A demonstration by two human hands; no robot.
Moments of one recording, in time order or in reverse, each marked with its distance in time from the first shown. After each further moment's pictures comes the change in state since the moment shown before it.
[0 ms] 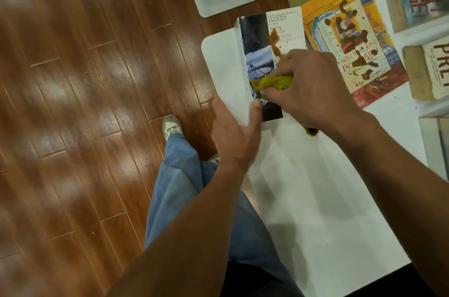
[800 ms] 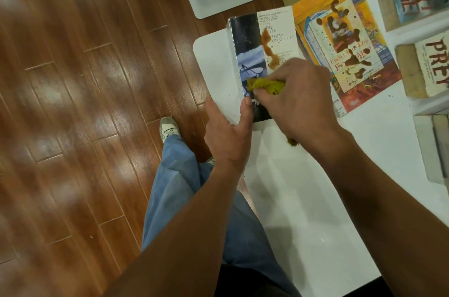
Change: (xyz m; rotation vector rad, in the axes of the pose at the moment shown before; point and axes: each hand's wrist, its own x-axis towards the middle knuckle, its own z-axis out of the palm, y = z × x) left_hand 0.001 -0.001 0.002 0.022 0.058 -0.012; right_hand -0.016 -0.008 0.015 0.089 0.123 0.177
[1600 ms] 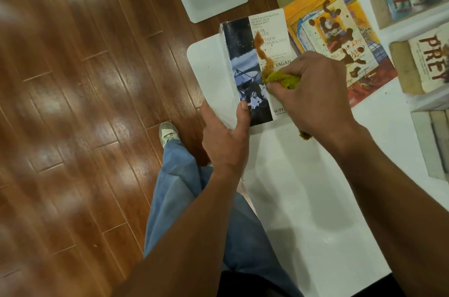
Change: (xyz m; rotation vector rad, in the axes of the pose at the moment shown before) left_hand 0.000 -0.003 0.002 0.001 -0.002 -0.018; right_hand 0.009 0.023 -0.014 0.020 0.047 -0.033
